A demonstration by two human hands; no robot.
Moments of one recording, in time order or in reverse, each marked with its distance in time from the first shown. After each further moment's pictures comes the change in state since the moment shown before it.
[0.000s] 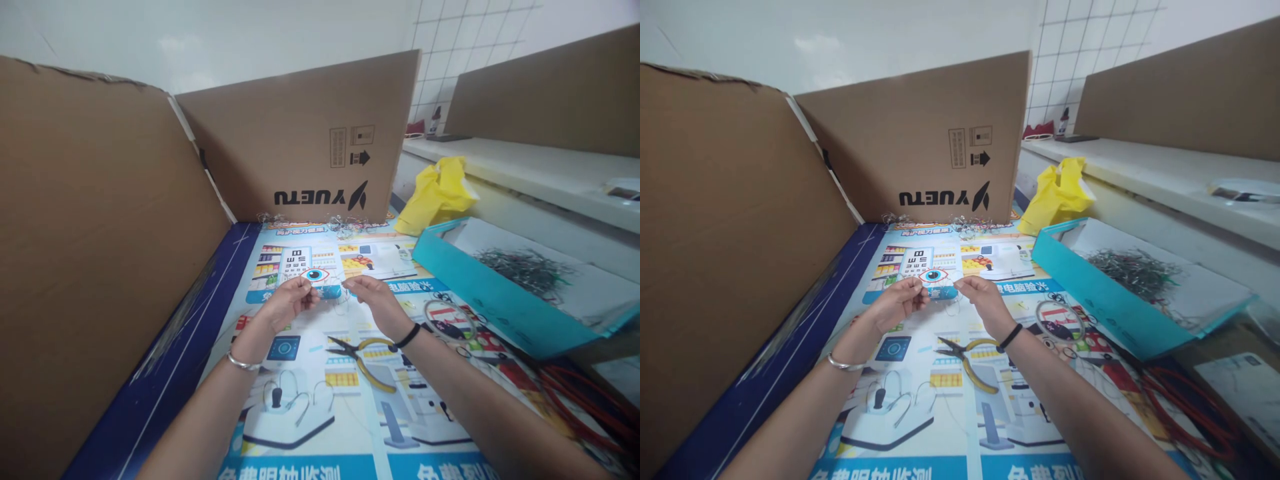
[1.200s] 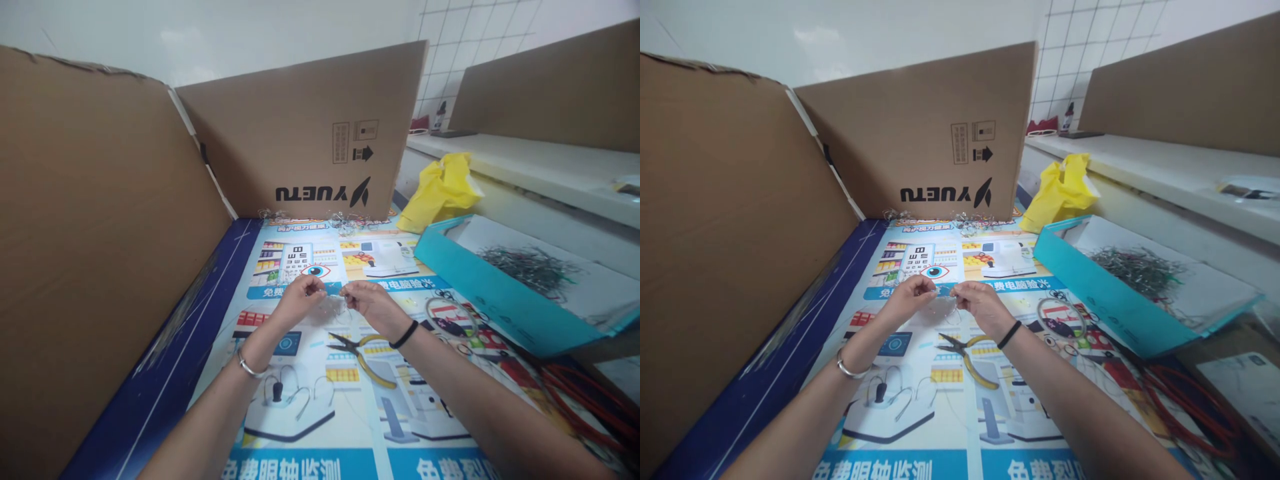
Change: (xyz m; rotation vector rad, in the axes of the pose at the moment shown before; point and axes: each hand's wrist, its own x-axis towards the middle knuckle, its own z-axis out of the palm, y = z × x) left_hand 0.000 -0.005 0.017 0.758 0.197 0.389; right_hand -0.001 0.013 0.003 0.299 -0.163 0.153
